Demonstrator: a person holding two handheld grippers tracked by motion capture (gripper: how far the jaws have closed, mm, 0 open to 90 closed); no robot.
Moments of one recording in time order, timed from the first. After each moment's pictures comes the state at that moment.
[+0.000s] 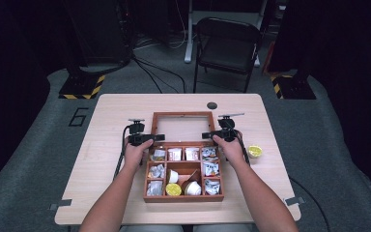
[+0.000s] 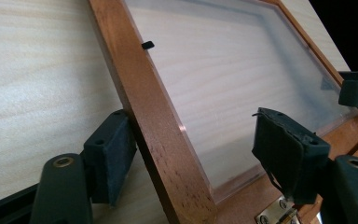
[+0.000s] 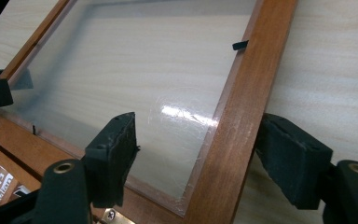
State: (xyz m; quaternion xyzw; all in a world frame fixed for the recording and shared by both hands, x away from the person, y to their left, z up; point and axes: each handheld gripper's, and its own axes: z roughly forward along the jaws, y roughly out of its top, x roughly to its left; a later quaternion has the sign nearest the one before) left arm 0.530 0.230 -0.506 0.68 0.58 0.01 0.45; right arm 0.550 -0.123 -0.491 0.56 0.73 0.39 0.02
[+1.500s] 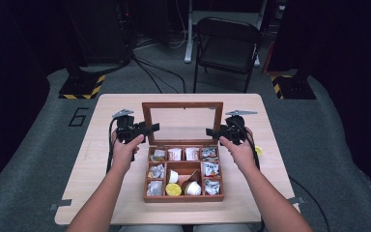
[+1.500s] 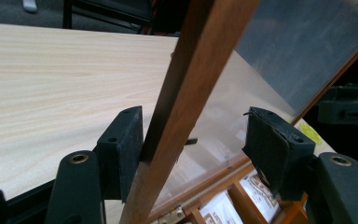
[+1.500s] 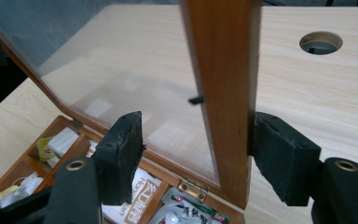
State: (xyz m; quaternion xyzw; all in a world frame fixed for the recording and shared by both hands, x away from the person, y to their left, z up) left arm 0.477 0.241 -0.415 0.69 0.47 0.09 0.53; right arm 0.488 -0.130 -0.416 0.49 0.74 0.46 0.10
